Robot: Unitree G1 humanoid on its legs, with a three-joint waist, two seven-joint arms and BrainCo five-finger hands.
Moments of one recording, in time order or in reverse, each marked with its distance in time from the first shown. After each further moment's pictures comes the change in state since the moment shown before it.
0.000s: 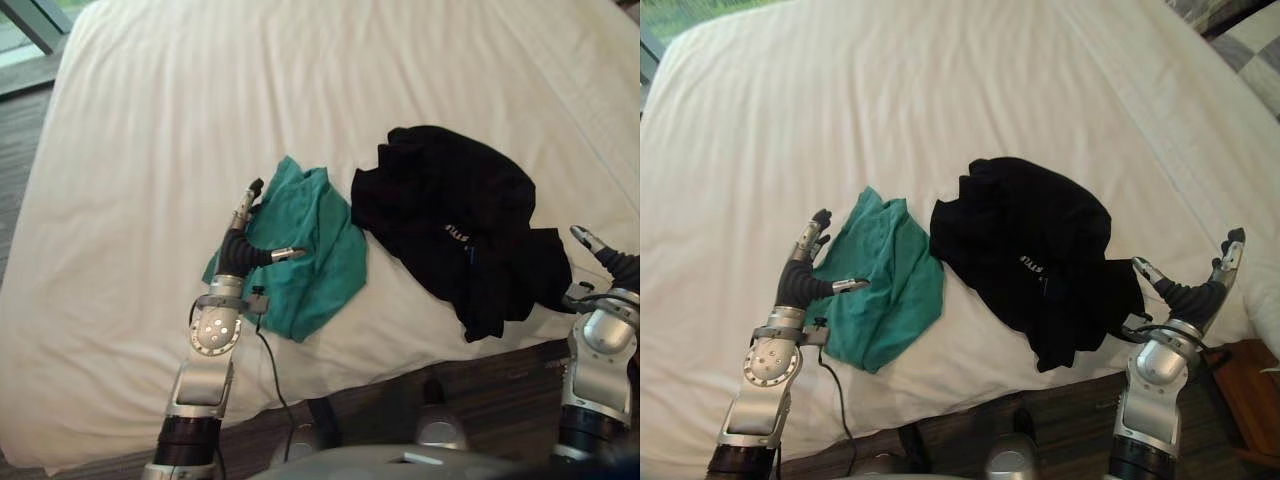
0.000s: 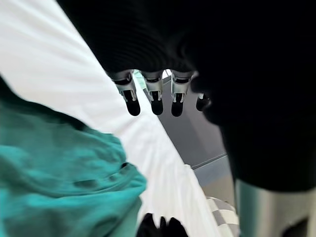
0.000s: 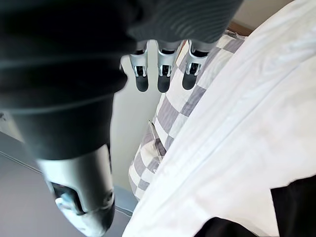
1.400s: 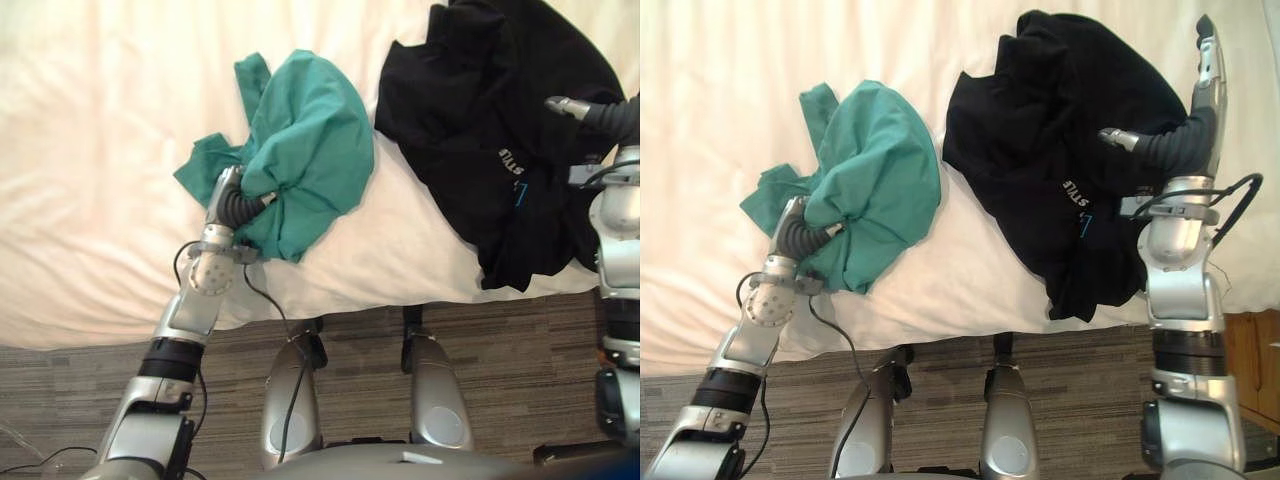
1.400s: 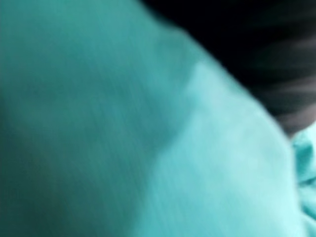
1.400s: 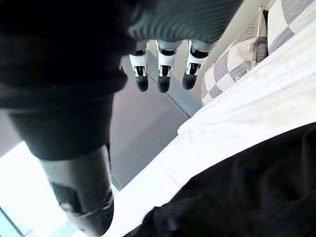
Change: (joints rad) left arm -0.225 0.207 -0.039 0.283 0.033 -0.152 0.119; right arm -0.474 -0.538 0.355 0.222 -0.002 -0.030 0.073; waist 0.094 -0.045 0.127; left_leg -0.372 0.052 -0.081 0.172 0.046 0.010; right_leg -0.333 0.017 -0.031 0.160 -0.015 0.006
